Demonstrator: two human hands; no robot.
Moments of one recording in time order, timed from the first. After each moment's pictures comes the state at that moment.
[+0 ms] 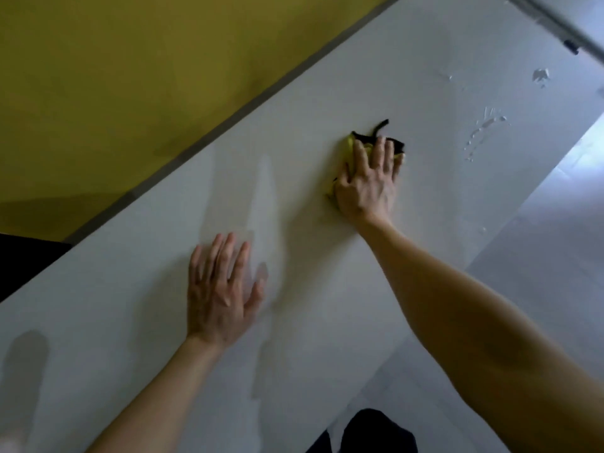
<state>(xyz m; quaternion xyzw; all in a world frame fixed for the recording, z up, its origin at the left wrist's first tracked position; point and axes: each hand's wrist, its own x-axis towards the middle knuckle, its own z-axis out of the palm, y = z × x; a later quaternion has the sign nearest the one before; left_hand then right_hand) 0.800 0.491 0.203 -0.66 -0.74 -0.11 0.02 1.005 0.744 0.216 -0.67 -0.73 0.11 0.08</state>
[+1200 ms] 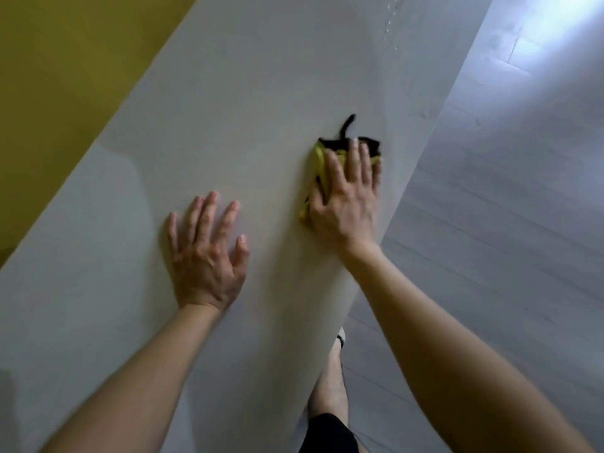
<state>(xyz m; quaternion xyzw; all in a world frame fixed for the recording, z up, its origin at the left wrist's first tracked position) 0.829 0.495 0.179 -0.72 -0.67 -0.15 0.04 1.068 0.576 0.203 -0.73 -0.66 0.10 0.17</state>
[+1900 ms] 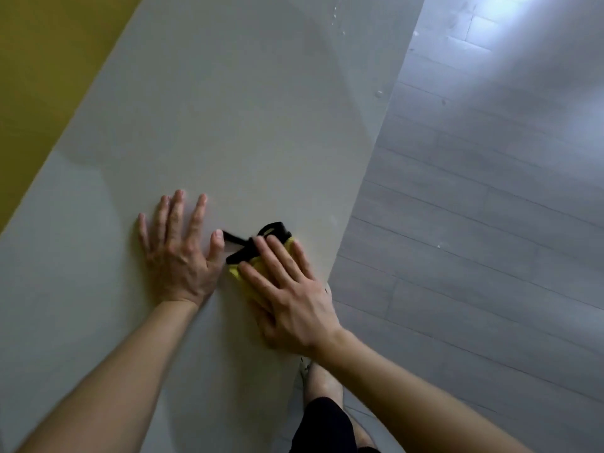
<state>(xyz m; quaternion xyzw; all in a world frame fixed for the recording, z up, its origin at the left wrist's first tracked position) 0.828 0.498 0.170 -0.74 -0.65 -0.17 0.05 1.043 0.413 0.202 -0.53 -0.82 0.17 0.11</state>
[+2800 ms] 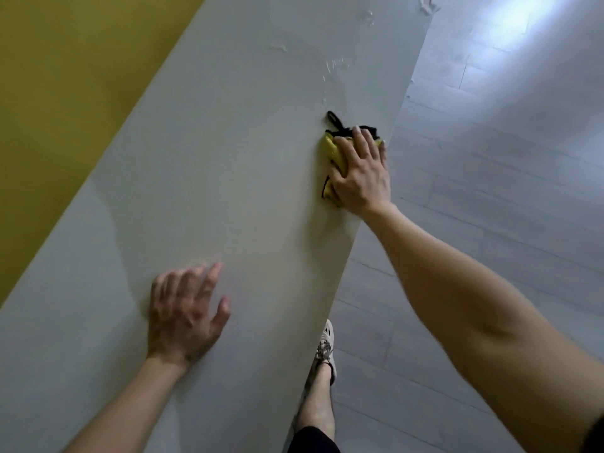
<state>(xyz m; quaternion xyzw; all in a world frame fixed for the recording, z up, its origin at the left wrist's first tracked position) 0.850 0.542 0.190 -0.81 -0.57 -0.08 0.03 1.221 0.723 0.197 -0.72 -0.67 0.11 0.12</state>
